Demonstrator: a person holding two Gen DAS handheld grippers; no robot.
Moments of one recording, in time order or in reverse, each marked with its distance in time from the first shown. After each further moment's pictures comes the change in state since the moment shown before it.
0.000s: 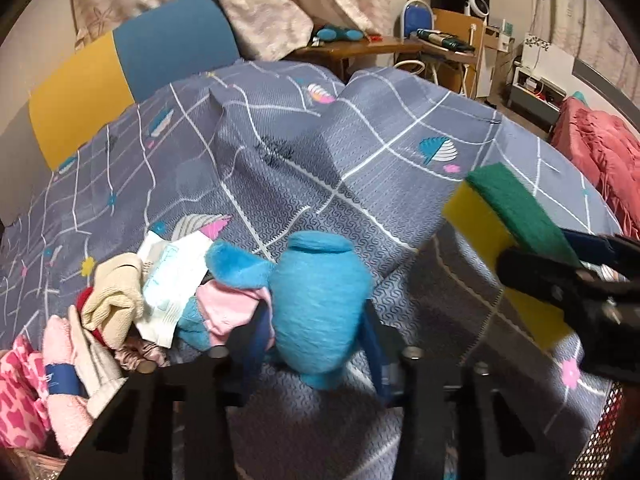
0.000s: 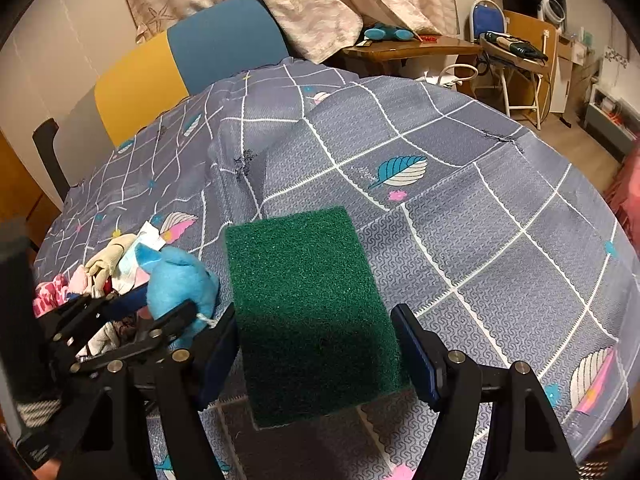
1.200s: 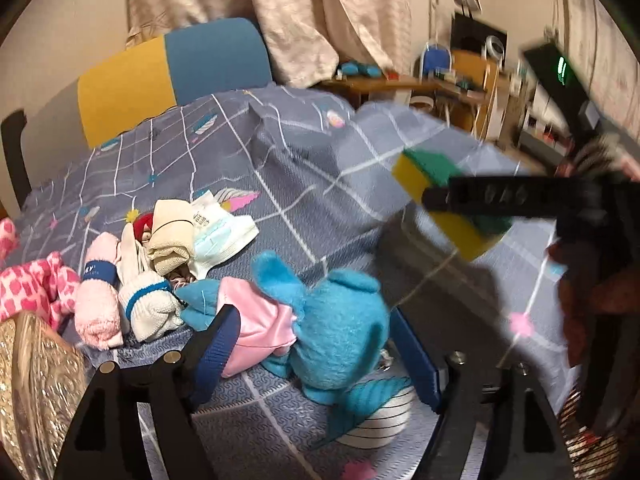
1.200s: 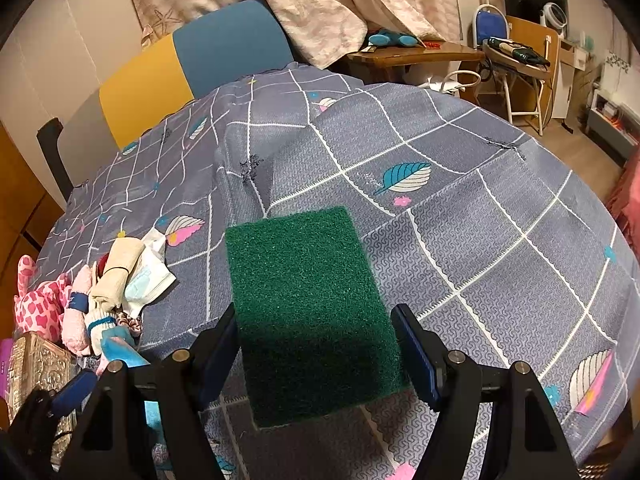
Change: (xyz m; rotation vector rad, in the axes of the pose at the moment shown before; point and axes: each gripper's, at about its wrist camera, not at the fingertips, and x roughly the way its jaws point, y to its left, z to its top) left arm -0.075 -0.010 -0.071 -0.117 -0.119 0.032; right arm -0.004 0.007 -0.001 -0.015 -0.018 0.006
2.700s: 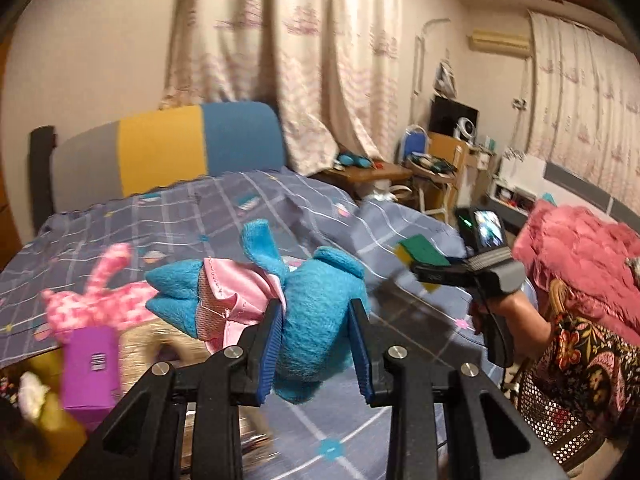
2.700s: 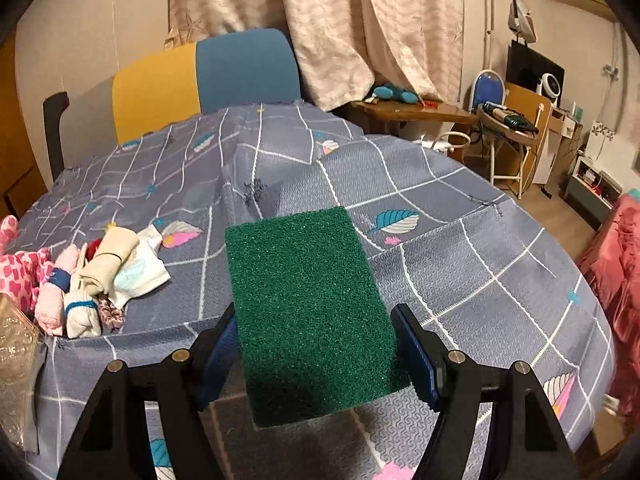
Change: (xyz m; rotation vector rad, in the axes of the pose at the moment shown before) left arm -0.199 0.121 -0.045 -0.052 -0.291 -0.111; right arm -0.024 0.032 -0.023 -0.154 -0.181 -0.133
